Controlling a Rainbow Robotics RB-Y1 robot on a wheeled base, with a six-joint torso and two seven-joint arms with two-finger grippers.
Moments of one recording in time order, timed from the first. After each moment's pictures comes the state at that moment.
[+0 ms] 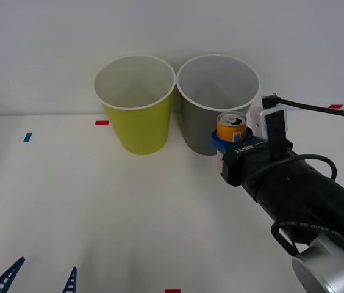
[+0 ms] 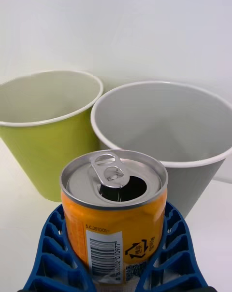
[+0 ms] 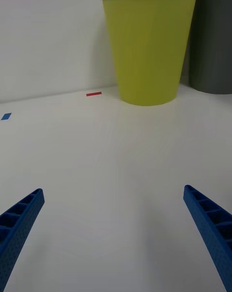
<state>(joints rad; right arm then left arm) 0.08 -0.35 0.35 -2.51 -0.05 0.89 1.36 0.97 0.44 -0.24 -1.96 0.15 -0.58 -1.58</state>
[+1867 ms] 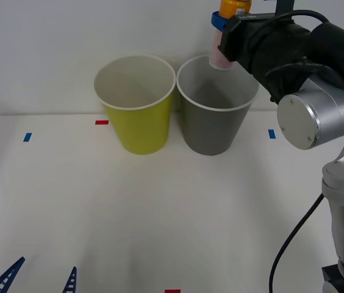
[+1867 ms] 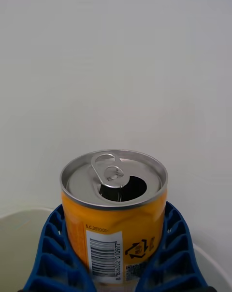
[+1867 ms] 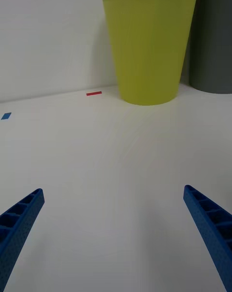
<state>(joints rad) -0.55 -0.24 0.09 -2.05 -0.23 0.84 1.35 0.97 0.44 -0.24 -1.96 0.15 -0.58 -1.58</state>
